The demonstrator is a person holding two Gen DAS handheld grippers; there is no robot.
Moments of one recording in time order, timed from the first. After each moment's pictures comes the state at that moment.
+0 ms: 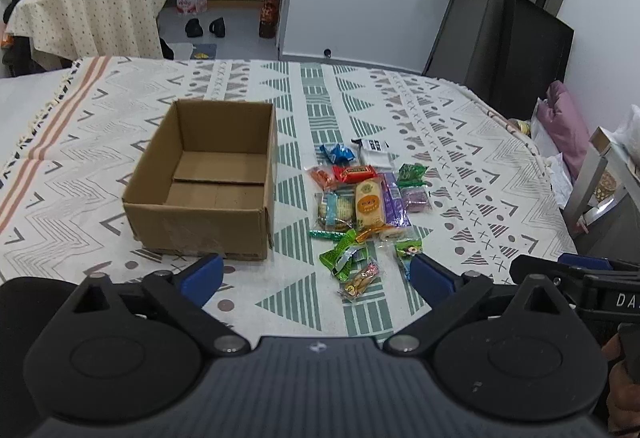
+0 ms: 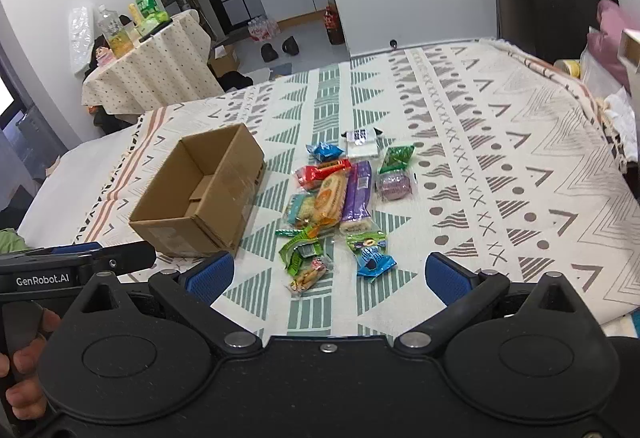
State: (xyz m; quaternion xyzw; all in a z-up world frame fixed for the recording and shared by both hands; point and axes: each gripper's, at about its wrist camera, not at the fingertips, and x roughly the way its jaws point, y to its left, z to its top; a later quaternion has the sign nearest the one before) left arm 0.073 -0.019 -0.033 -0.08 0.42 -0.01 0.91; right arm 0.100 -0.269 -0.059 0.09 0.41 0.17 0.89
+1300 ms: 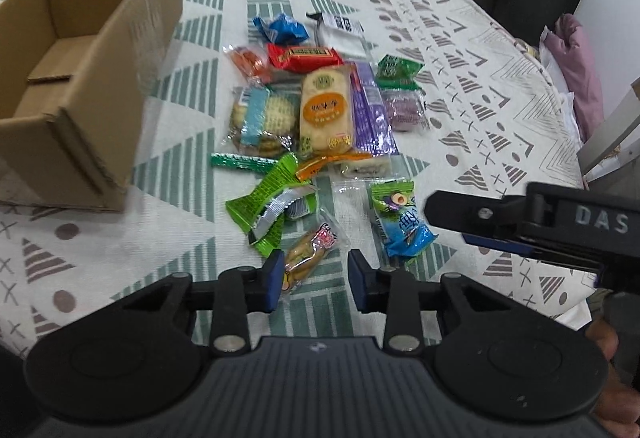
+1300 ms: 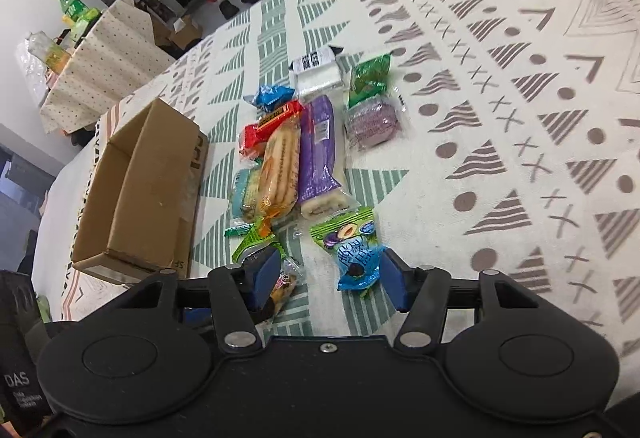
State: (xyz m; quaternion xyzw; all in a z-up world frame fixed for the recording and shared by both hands) left arm 0.177 -0.067 -0.173 -0.13 0.53 -0.07 0.83; right arm 0.205 -0.272 -0.173 0.20 0.52 0.15 0.81
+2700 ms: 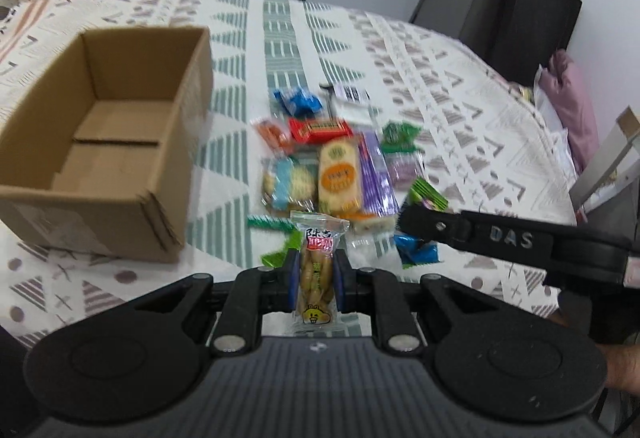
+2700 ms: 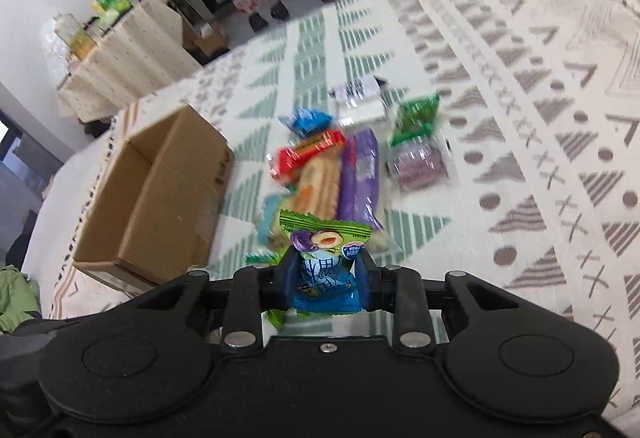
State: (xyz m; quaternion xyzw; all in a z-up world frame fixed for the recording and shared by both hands) left arm 0.163 -0.046 -0.118 -0.12 0.47 -0.05 0.88; right arm 0.207 -0.244 -0.149 0.16 0.45 0.19 0.85
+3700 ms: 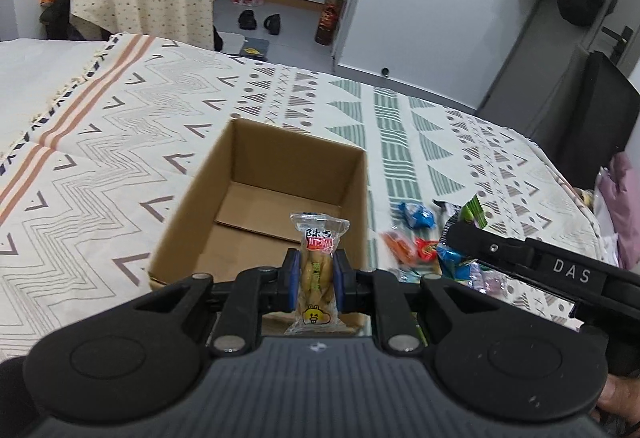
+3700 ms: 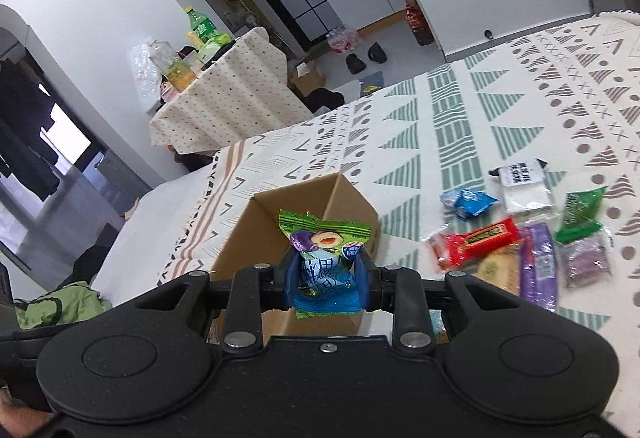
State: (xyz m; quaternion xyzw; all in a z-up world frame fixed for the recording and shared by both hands) left arm 0.169 0.064 -0.061 -0.15 0.40 0.07 0.90; right arm 0.244 -0.164 -0.111 0.20 0.37 0.31 0.85
